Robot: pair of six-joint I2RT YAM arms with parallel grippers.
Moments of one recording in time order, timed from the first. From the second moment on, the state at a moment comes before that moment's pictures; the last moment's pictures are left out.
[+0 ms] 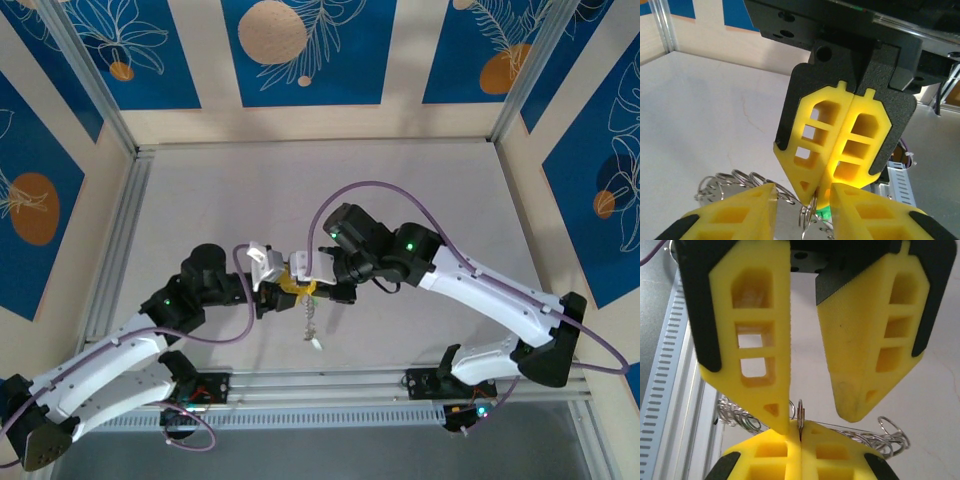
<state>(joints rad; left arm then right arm) -0.80 0.80 0.63 -0.07 0.58 0.01 1.00 1.32 1.38 -1.00 -0.30 -0.59</state>
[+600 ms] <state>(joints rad) -0.83 0.82 0.64 -0.11 0.54 0.05 0.98 1.33 1.41 -1.03 -0.33 -0.59</state>
